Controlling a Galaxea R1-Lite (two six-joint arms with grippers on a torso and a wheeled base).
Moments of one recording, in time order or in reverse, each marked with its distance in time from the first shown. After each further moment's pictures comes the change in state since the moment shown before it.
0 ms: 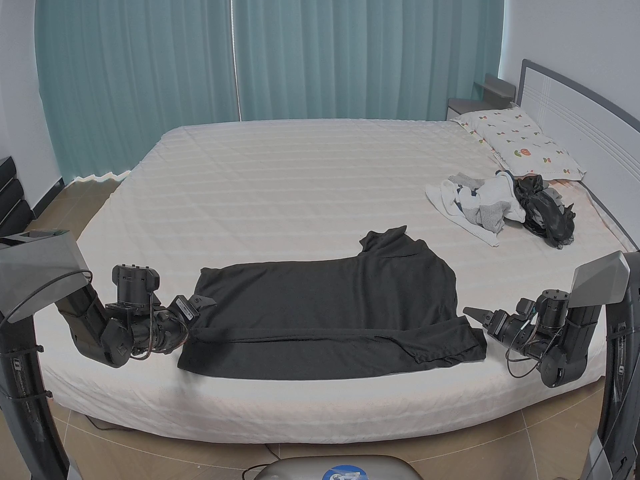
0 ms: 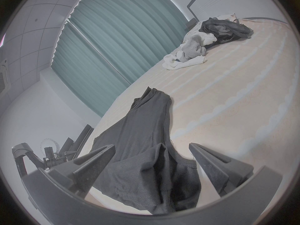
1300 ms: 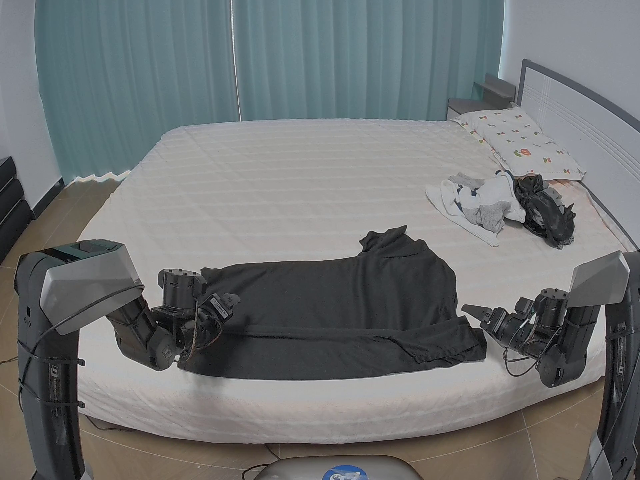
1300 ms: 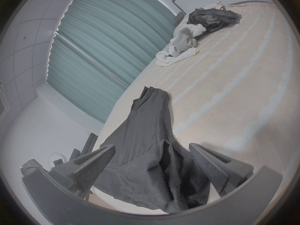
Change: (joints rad) left arm -0.144 0.181 -0.185 -0.047 0.258 0.005; right arm 0.014 -0.004 -0.004 0.000 -0.001 0.076
